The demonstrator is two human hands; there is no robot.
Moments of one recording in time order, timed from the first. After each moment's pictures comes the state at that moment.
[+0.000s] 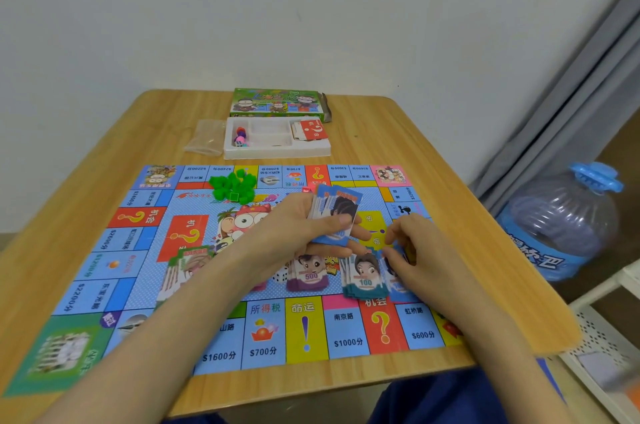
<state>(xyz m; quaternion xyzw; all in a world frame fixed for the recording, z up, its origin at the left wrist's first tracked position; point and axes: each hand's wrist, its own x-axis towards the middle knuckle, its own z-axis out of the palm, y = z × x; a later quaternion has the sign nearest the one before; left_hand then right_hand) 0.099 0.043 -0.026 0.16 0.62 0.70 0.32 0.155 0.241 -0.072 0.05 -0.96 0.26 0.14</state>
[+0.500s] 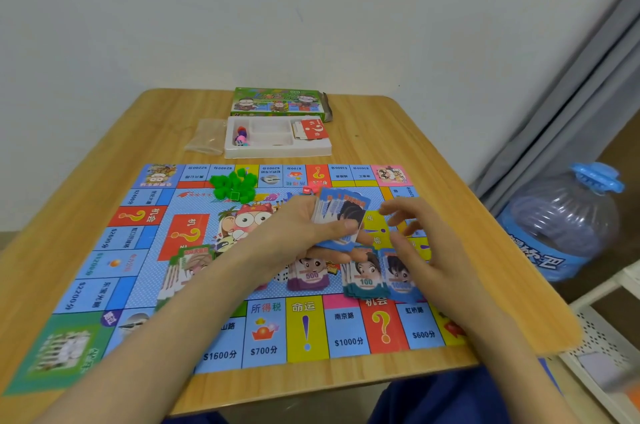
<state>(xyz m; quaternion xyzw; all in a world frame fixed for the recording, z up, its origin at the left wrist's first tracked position) 0.102 0.044 -0.026 0.17 0.63 0.68 0.33 0.162 0.234 -0.061 0.15 -0.87 0.41 0.22</state>
